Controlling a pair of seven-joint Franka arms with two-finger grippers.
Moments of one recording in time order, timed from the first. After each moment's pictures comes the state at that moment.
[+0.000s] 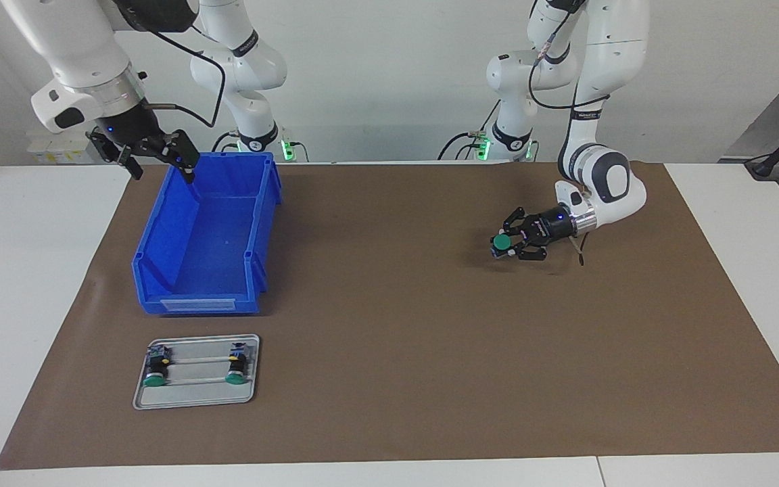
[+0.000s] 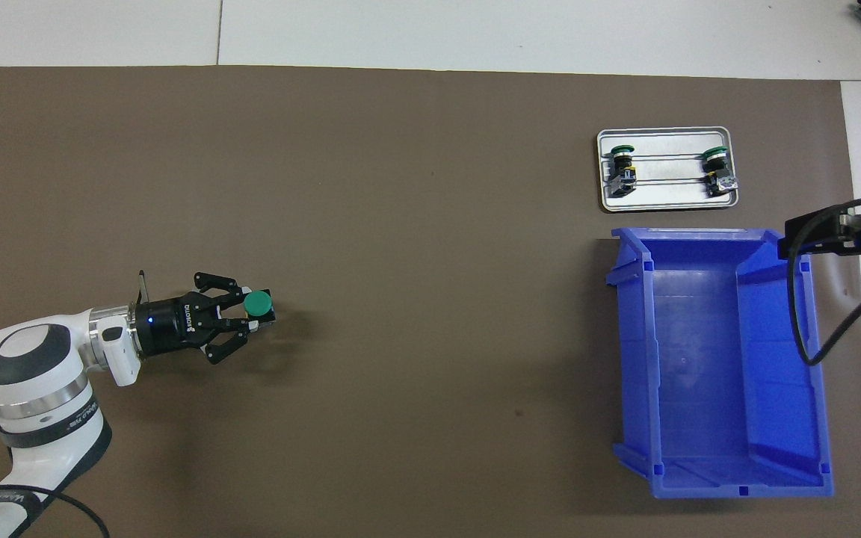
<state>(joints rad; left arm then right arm) 0.06 0.16 0.02 -2.41 -1.57 1.84 2.38 0.01 -0.01 -0.02 -1.56 0.01 1.51 0.12</state>
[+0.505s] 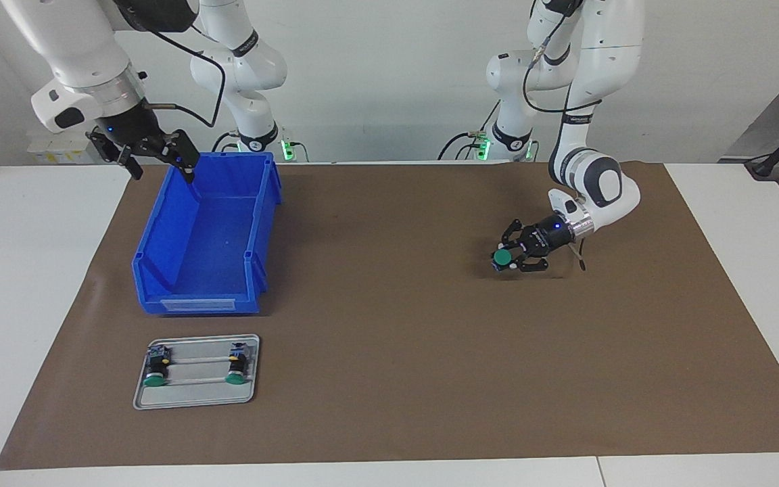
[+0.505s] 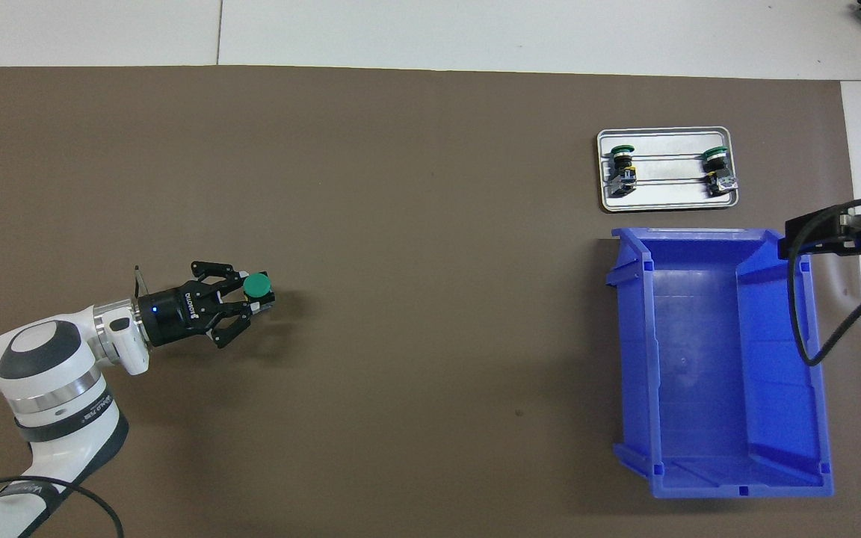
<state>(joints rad) -0.01 0.20 0.01 -2.39 -1.64 1.97 2.39 0.01 -0.01 -0.02 -1.56 0.01 1.51 0.12</state>
